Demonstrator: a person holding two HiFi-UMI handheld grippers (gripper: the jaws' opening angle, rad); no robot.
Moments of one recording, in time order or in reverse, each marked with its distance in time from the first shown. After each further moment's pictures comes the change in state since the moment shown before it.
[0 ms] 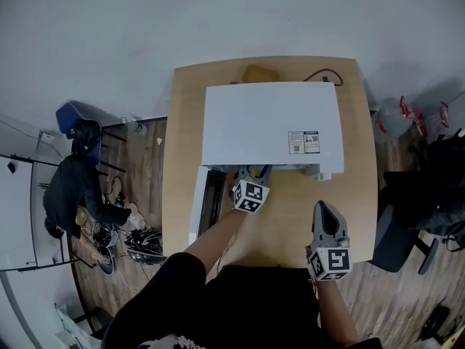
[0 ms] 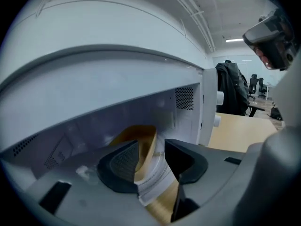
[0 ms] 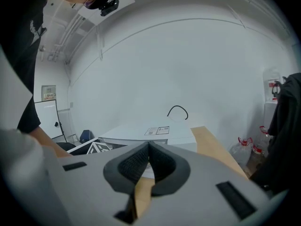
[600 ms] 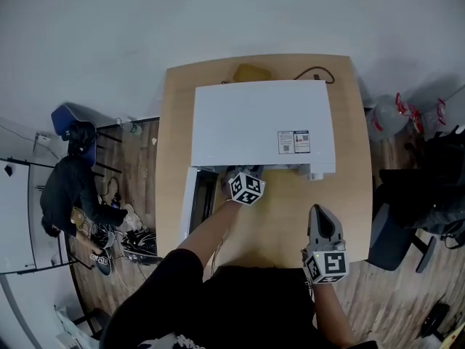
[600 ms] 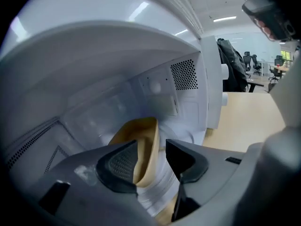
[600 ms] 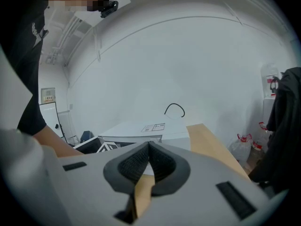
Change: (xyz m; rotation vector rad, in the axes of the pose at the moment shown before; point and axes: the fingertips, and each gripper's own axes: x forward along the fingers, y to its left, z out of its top) left arm 0.036 0.004 -0.016 0.200 0.111 0.021; right arm -0.010 -0.015 -0.011 0.029 0.011 0.001
